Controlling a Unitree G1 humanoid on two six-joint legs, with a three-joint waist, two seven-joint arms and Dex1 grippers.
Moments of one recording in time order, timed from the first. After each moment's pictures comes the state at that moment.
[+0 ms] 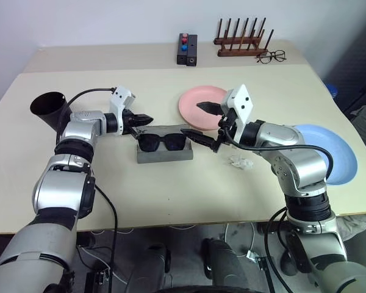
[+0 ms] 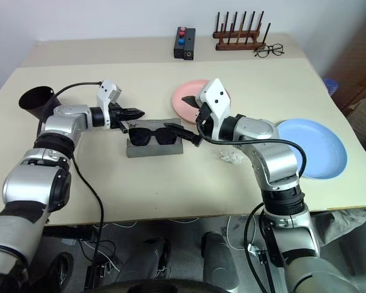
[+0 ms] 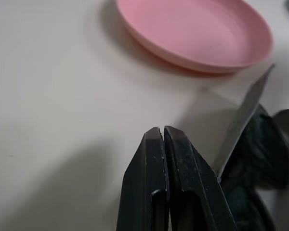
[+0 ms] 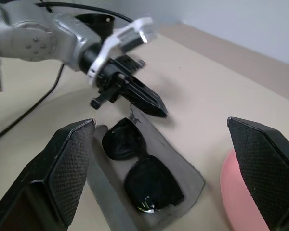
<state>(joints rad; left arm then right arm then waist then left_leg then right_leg) -1.16 0.48 -0.07 1.18 -0.10 0.20 -1.16 -0.60 -0.37 0.06 -0.27 0.32 0.67 0.77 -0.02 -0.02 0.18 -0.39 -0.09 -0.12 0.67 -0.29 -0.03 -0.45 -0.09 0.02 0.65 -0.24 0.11</state>
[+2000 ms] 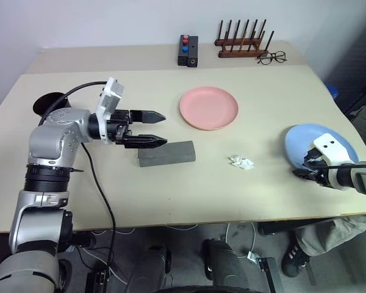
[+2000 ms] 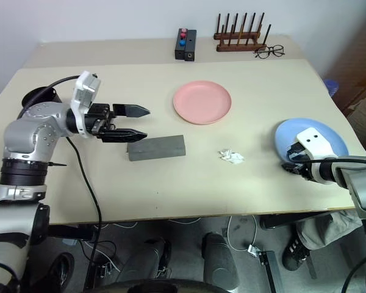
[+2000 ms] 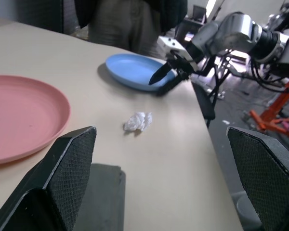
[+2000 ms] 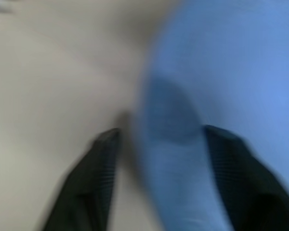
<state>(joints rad) -0.77 0.64 0.02 0.19 -0.51 0.62 -1.45 -0.24 -1.03 -0.11 -0.03 0.26 0.91 0.76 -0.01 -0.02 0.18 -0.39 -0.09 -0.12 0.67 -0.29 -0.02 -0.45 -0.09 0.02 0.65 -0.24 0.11</state>
